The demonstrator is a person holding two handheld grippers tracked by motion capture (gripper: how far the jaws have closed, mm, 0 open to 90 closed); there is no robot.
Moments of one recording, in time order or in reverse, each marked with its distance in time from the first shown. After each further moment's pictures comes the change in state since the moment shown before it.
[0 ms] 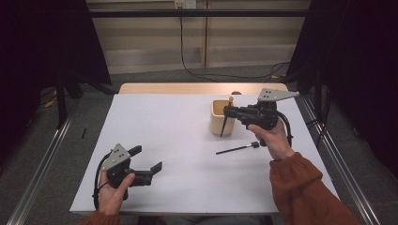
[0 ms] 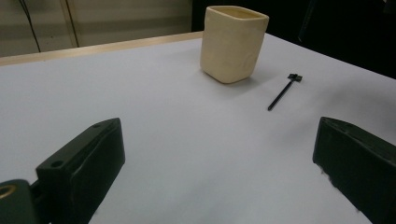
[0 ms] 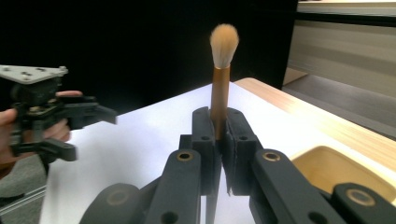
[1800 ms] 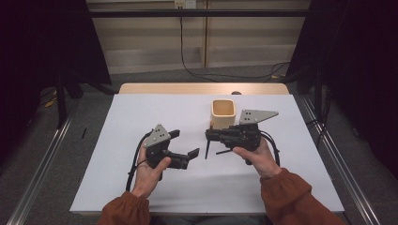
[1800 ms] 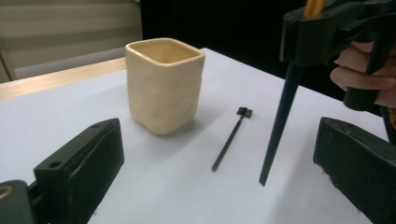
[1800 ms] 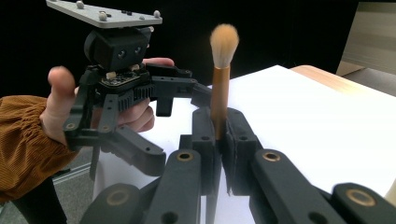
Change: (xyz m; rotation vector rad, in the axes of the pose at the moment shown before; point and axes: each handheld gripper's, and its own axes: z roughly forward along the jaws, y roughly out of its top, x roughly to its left) left arm -0.043 0.052 0.085 -0.009 -0.176 0.034; right arm 0.049 -0.033 0.028 0.034 0.165 -0.014
